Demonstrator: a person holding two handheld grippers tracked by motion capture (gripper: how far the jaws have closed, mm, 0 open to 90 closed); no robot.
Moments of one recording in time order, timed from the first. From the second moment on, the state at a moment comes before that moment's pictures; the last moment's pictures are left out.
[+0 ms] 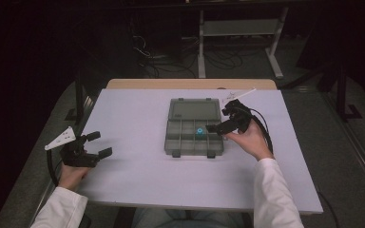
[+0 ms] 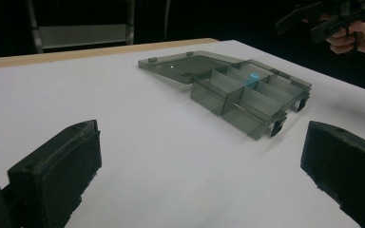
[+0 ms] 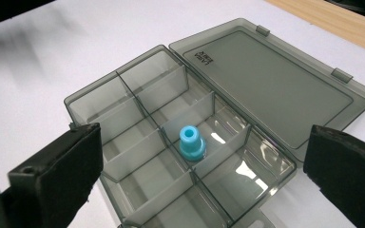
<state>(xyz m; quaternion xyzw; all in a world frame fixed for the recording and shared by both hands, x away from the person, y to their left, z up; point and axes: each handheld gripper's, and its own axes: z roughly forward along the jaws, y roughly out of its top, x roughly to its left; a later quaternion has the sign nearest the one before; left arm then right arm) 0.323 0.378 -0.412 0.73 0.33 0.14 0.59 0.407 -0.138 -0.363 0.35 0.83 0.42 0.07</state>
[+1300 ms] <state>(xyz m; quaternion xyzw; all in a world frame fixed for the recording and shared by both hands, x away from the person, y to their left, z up) 0.323 0.379 -0.412 0.73 0.33 0.14 0.58 0.363 -0.179 -0.380 0.36 0.81 0.45 0.08</state>
